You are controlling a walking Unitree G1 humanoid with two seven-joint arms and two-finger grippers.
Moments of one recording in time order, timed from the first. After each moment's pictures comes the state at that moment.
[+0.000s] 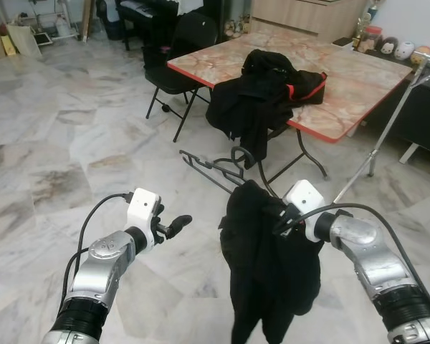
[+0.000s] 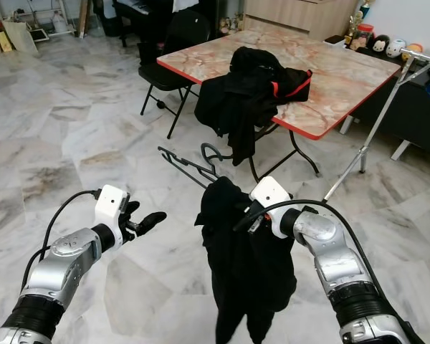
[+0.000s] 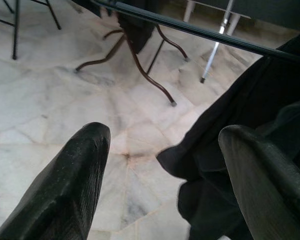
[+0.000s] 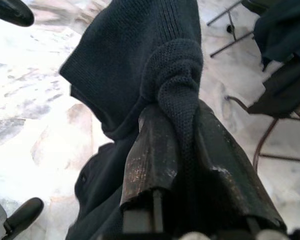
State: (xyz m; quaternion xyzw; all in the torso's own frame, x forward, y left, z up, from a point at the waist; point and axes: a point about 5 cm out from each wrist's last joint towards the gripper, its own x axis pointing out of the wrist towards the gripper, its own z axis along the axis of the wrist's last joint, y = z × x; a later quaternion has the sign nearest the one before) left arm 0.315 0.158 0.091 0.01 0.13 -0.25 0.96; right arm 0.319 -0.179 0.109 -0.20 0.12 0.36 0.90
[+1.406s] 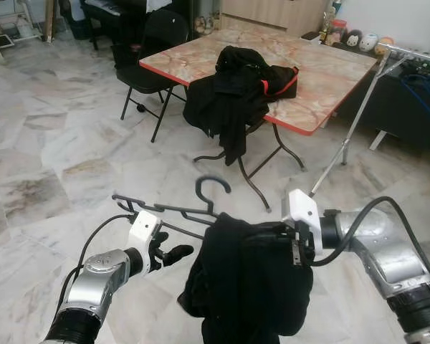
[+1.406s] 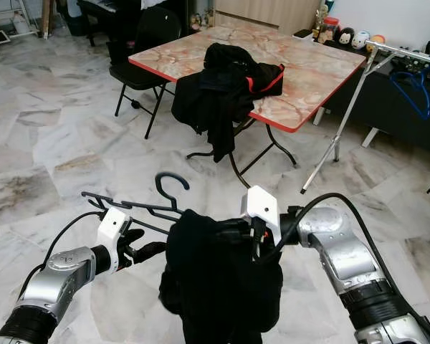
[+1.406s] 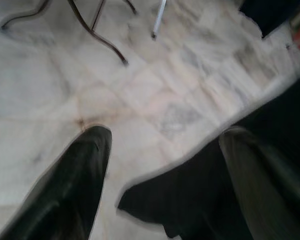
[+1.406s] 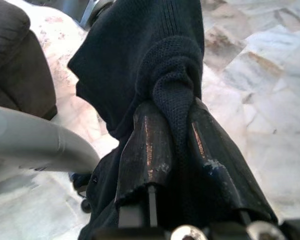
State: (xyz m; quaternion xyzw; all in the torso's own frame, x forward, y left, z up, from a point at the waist) left arm 0.292 0.164 0.057 0.01 0.22 -0.34 0.91; right arm 0.293 -0.152 0.151 -0.13 0.09 0.63 0.76
